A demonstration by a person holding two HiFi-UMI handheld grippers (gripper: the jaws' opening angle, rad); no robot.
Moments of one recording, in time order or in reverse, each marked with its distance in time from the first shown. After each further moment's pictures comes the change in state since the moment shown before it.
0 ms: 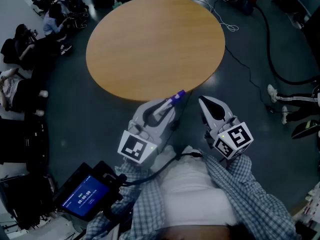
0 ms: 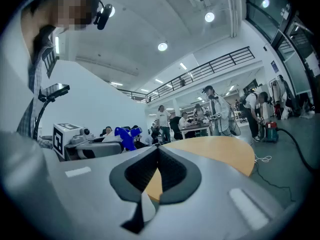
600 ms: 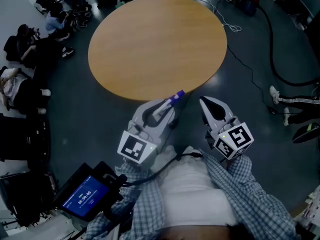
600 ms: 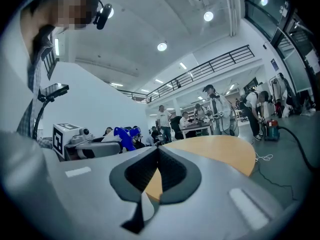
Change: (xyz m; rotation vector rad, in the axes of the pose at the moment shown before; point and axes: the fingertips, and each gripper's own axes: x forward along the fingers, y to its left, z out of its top) left arm -0.001 0.003 0.001 0.005 0.013 0.020; right arm 0.001 -0.003 0.000 0.015 0.002 0.008
